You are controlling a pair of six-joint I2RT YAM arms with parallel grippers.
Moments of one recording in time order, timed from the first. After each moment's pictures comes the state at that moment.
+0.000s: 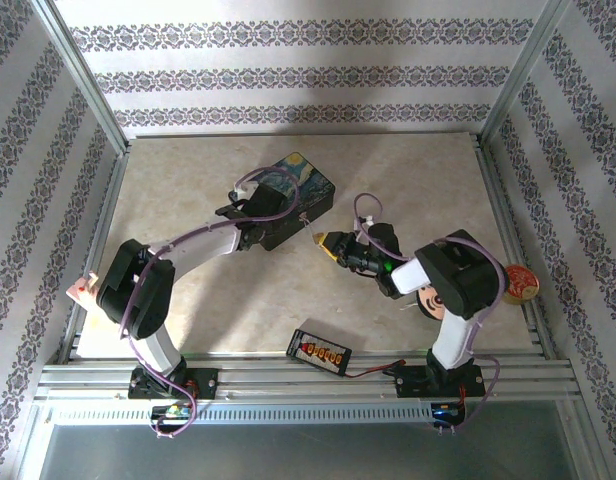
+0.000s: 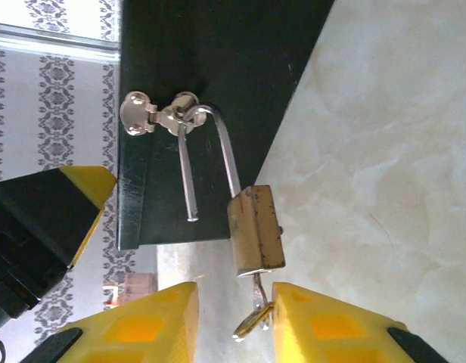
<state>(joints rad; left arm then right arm) -0.53 1.71 1.17 -0.49 -0.53 -0.59 0.44 1.79 0.53 0.87 -0.50 1.19</state>
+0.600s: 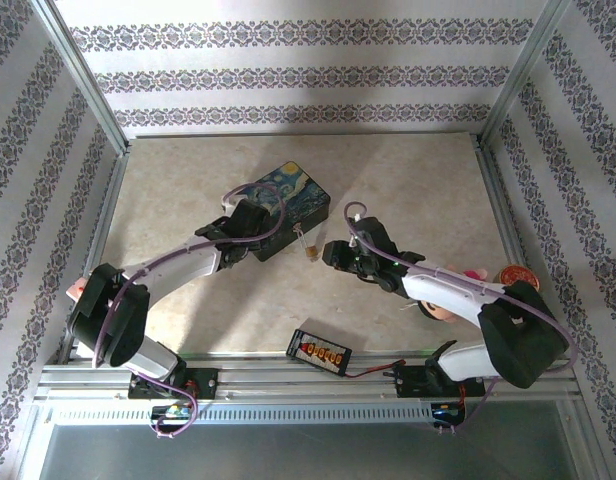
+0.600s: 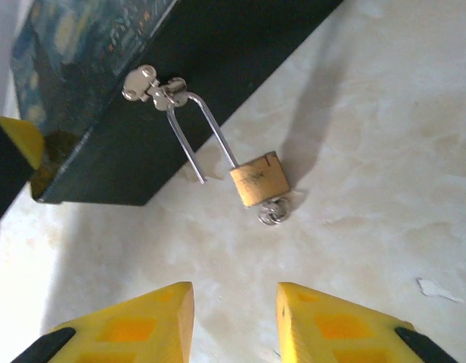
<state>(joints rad) -0.52 1.51 0.94 -0.39 -0.46 -0.51 0.63 1.37 0.69 -0.07 -0.14 0.79</state>
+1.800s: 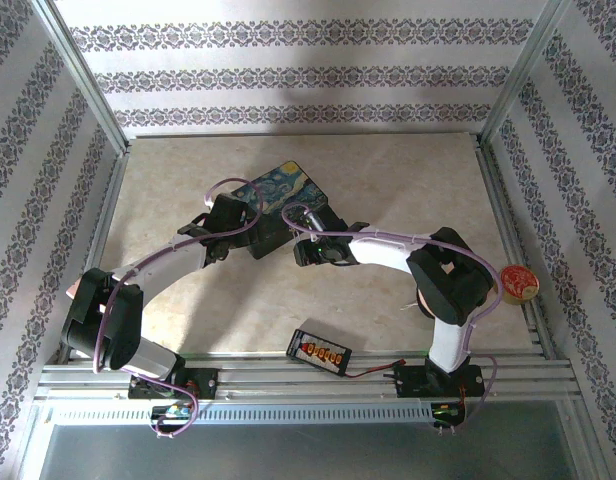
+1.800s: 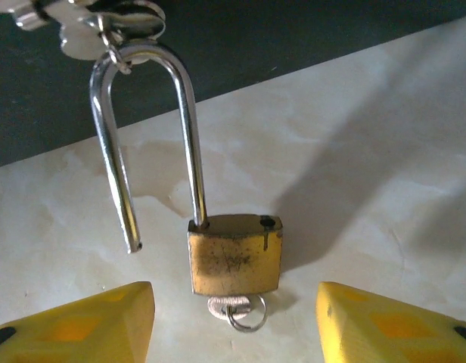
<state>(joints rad) -0.38 1.48 0.90 -0.35 -0.25 -0.55 0.69 1.86 1.10 -0.26 -0.07 0.42</state>
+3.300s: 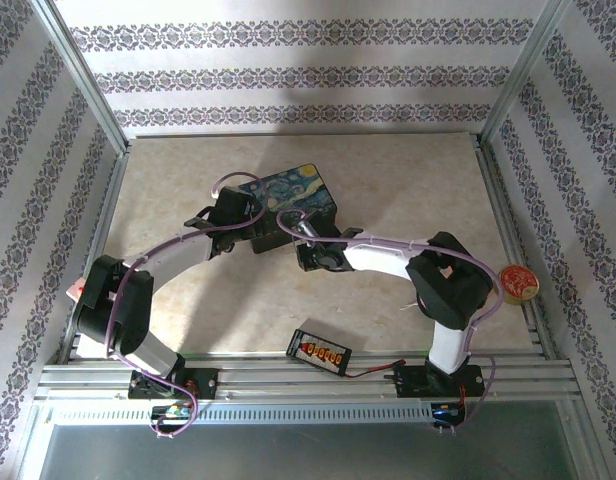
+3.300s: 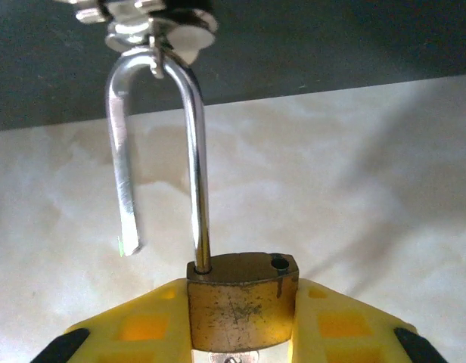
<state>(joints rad) -0.38 1.58 0.96 -0.26 -0.18 -0.52 0.77 1.82 1.08 -0.30 0.03 0.53</state>
